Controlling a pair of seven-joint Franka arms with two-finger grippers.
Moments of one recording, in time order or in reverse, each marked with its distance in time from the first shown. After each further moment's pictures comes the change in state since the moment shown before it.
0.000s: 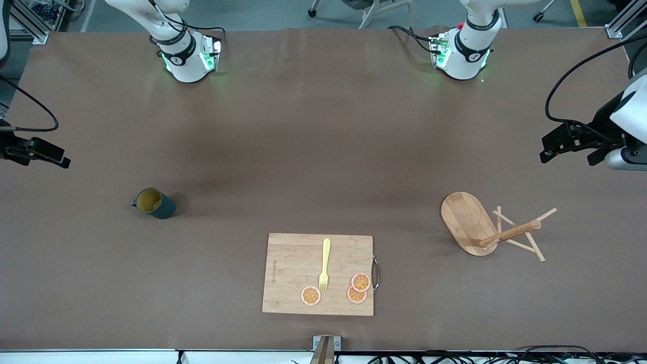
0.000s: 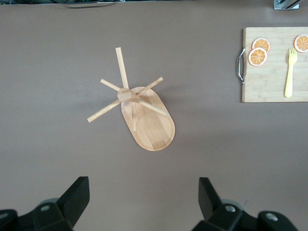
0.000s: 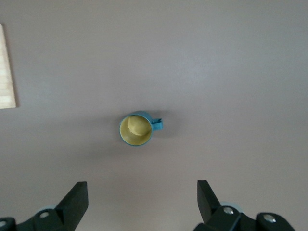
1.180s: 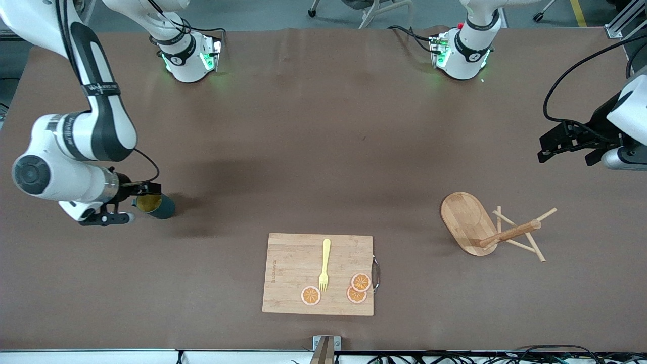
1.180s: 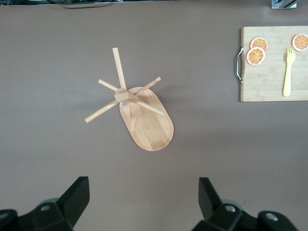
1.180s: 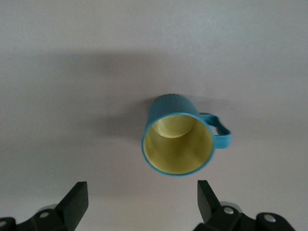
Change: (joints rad) left arm 0.003 0.001 -0.008 0.000 0.000 0.000 0.000; right arm 0.151 0.243 0.018 -0.244 -0.025 0.295 0.021
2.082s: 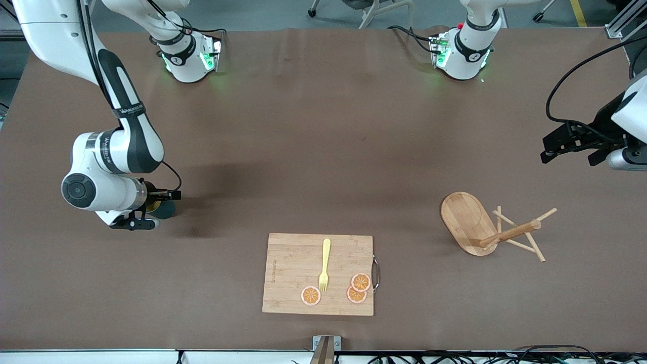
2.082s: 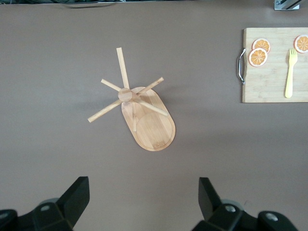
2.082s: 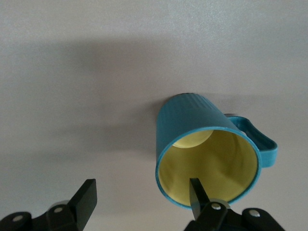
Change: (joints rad) left arm 0.008 0.000 0.001 0.000 0.000 0.000 0.000; right arm 0.031 0.099 -0.005 -0.007 -0.004 0.066 0.105
